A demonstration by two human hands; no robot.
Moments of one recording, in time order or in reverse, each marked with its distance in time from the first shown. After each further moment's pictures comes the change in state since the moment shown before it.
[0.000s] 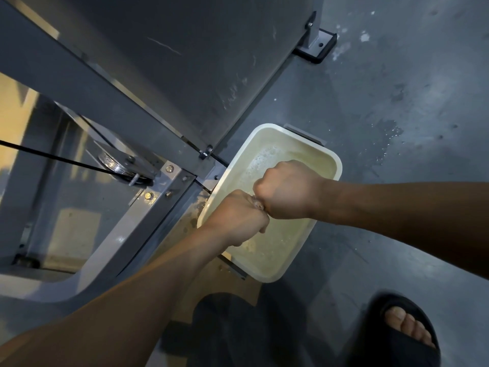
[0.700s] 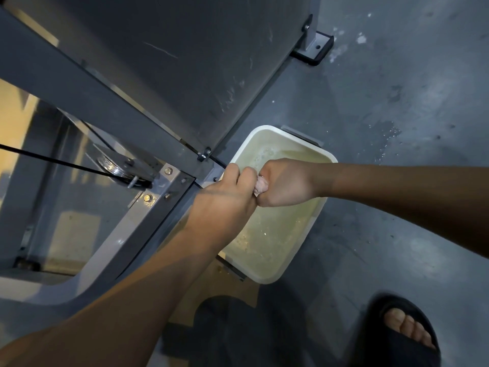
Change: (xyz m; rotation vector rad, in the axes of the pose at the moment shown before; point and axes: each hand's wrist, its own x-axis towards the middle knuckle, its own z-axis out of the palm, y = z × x) left_hand 0.007 -0.018 -0.012 0.906 0.745 0.748; right_hand 0.002 0.018 -0.013 0.837 -0.240 0.232
